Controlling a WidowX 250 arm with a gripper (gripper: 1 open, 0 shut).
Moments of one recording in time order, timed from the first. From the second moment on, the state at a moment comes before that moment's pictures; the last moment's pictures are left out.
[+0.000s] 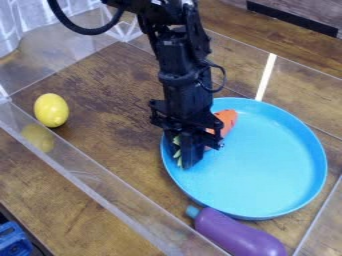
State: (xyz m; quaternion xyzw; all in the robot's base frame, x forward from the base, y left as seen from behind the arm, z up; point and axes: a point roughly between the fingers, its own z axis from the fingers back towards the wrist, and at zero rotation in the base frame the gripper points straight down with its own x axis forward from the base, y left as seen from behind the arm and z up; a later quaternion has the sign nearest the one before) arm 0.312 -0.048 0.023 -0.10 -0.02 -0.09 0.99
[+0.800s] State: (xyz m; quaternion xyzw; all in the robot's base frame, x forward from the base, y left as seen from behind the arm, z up) arm 0.321 0.028 0.091 -0.09 -0.03 -0.06 0.99
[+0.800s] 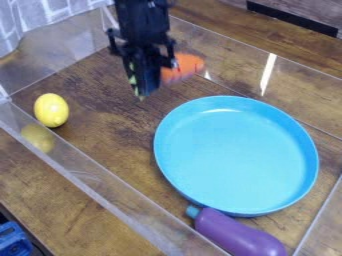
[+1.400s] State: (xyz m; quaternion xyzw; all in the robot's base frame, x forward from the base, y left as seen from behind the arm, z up) arm 0.308 0.050 0.078 -0.08 -0.03 -0.05 1.00
